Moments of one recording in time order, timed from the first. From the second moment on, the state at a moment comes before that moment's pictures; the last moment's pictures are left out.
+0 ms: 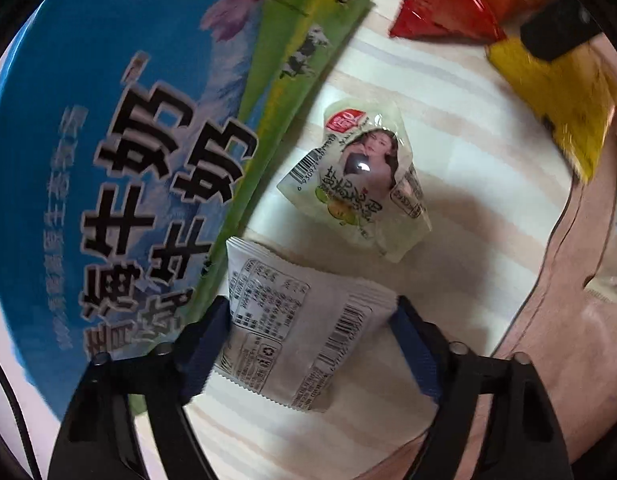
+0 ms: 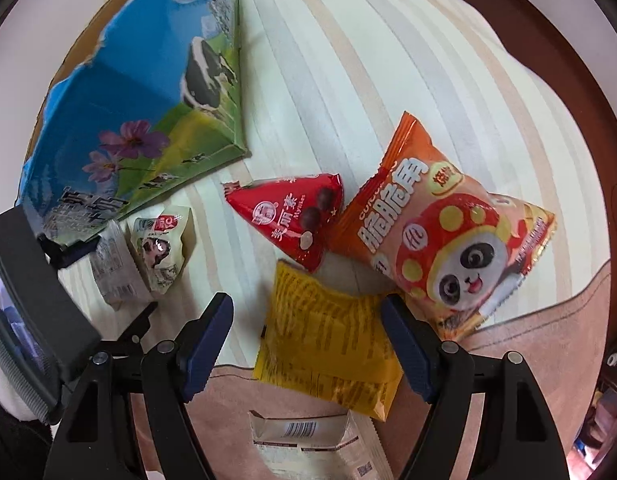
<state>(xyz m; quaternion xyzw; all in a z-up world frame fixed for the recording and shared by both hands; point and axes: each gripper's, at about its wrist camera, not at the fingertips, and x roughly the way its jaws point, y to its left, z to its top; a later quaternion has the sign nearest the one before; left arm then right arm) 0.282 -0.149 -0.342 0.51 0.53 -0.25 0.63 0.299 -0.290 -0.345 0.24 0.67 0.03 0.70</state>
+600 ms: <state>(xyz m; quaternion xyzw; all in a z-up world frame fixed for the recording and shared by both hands) 0.313 -0.042 -0.315 0.07 0.74 -0.14 0.66 0.270 -0.222 -0.322 0.09 0.69 0.15 0.70</state>
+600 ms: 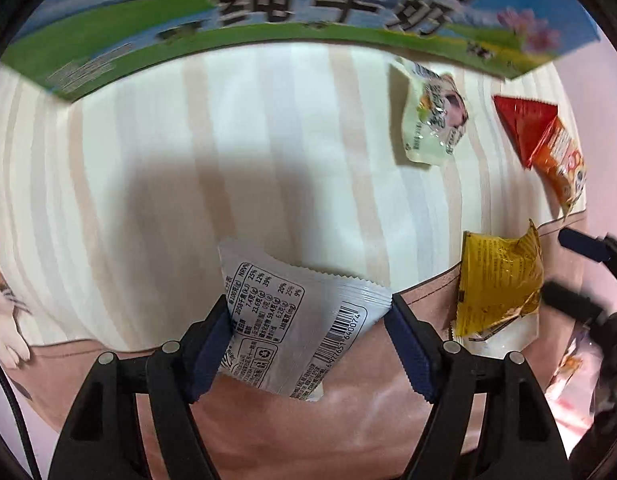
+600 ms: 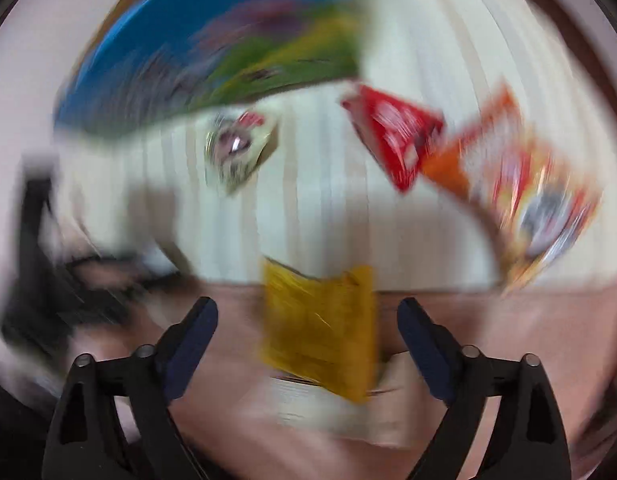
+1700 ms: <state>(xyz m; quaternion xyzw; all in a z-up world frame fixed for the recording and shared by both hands) 0.267 0.040 -0.361 -0.14 0.71 -0.14 0.67 0.325 -0.192 -0.355 0.06 0.74 0.15 0.66</state>
